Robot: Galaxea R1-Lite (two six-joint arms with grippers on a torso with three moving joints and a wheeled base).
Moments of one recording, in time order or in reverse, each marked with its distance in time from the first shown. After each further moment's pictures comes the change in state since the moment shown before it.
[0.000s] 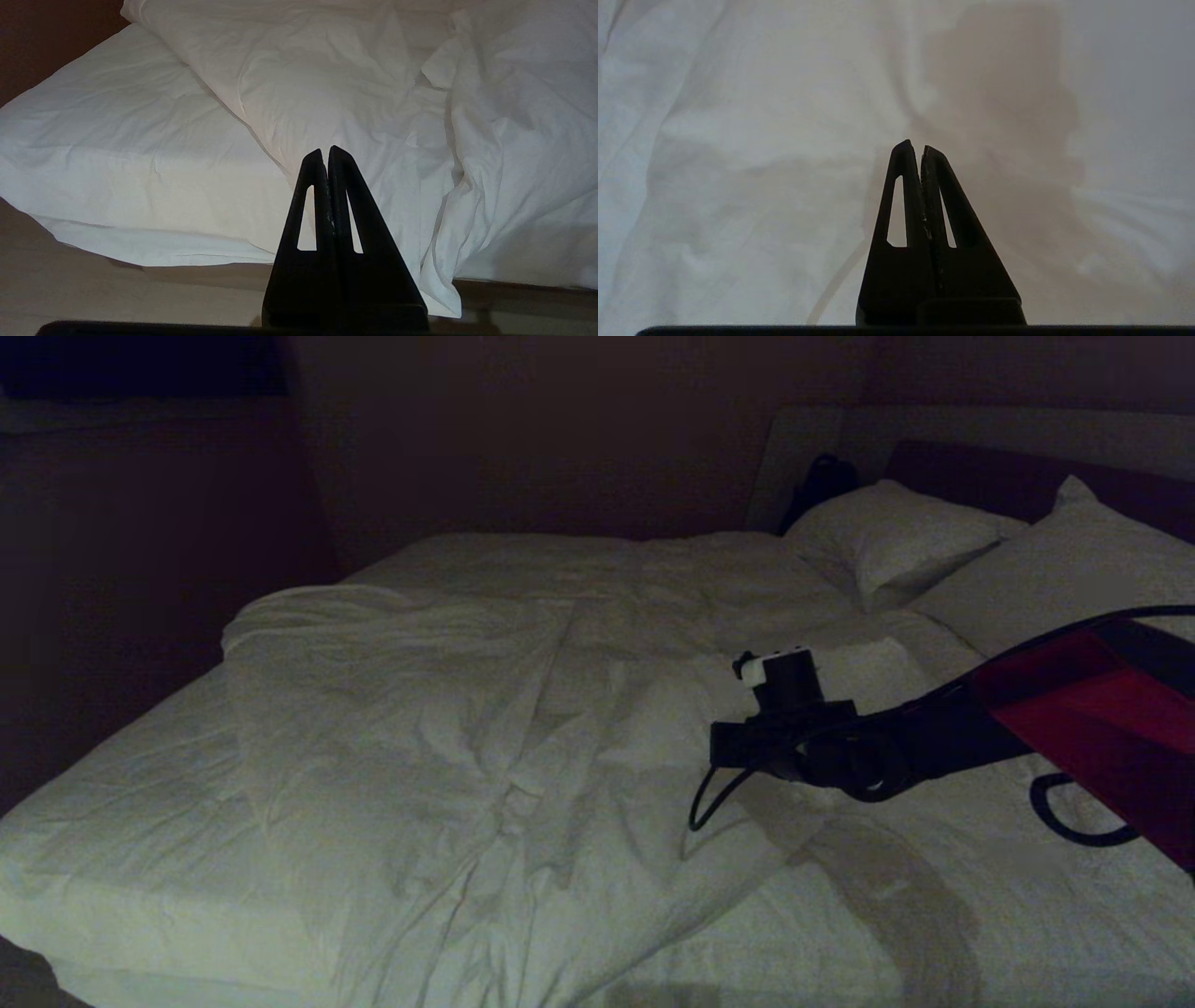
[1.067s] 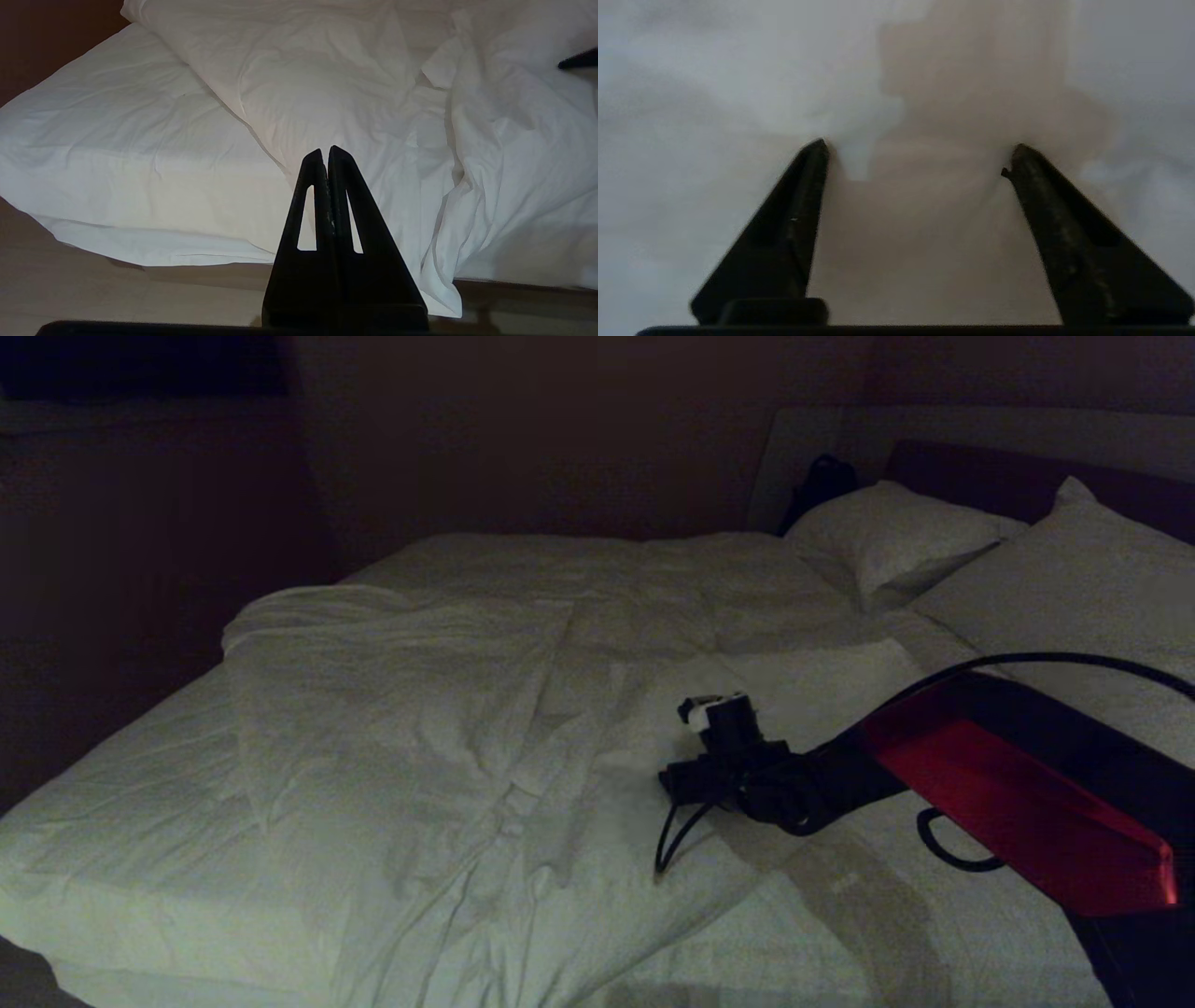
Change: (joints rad) left arm 0.000 0.000 0.000 0.000 0.001 0.000; right arm 0.052 0.210 -0.109 -0.045 -0.002 -0.096
